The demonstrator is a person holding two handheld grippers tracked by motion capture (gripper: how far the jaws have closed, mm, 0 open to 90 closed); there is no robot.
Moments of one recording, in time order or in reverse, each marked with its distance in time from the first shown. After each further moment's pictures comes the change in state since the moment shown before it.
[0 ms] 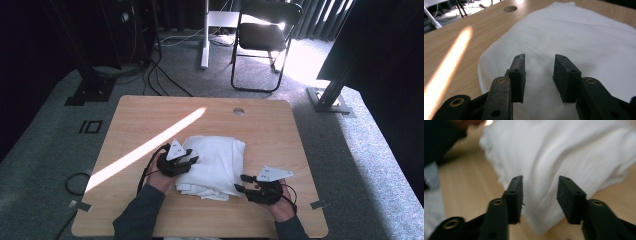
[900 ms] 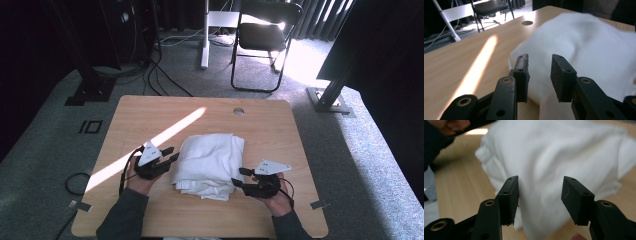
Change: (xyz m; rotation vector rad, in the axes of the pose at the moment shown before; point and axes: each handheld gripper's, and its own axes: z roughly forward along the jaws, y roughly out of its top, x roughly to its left) left arm 0.030 -0.005 -0.040 -0.112 0.070 -0.008; right arm -0.003 0.016 0.007 -0.016 0.007 0.006
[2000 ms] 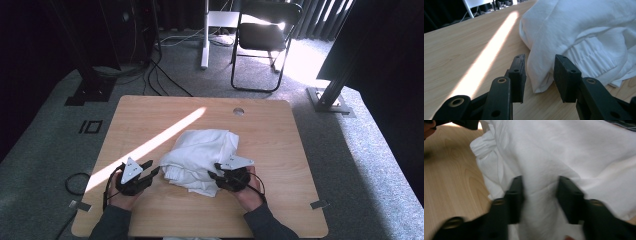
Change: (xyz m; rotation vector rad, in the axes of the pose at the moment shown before) left arm 0.008 -0.069 -0.043 0.062 0.123 -0.048; right arm 0.032 0.029 0.071 0.073 -0.093 -0.084
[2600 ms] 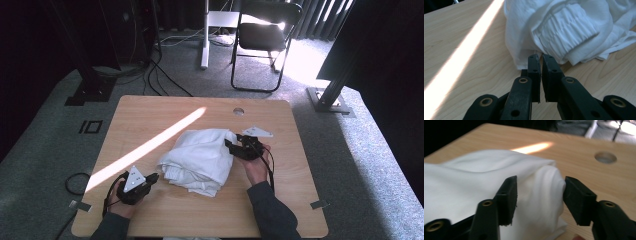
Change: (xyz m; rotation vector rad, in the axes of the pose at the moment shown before) left arm -0.012 -0.022 -0.005 0.077 -0.046 0.040; right arm -0.088 0.021 0.007 -0.102 -0.214 0.294
